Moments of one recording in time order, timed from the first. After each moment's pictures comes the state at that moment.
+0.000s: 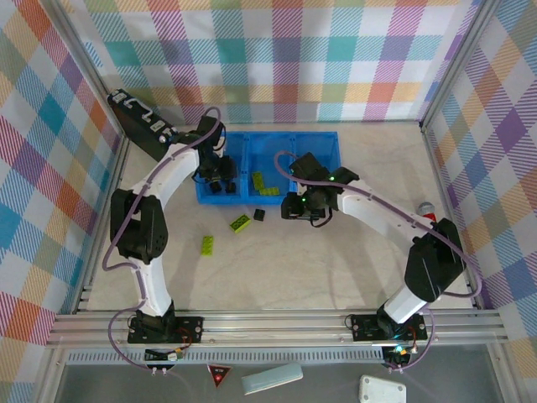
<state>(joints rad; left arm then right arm) -0.29 1.92 1.68 -0.93 0.10 -0.35 0.70 1.61 1.35 -0.89 -0.14 0.61</state>
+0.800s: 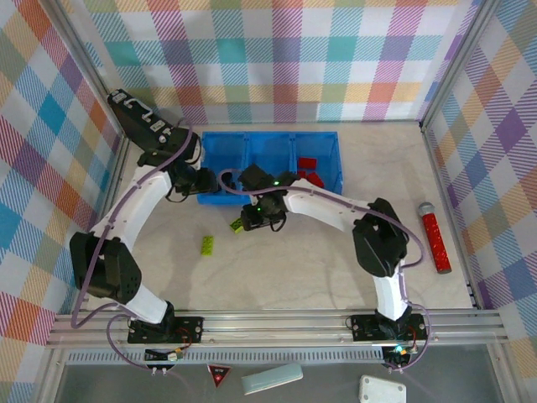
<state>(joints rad) -0.21 1.54 1.42 -0.99 0.08 -0.31 0.90 1.99 1.67 -0.88 -0.08 0.46</state>
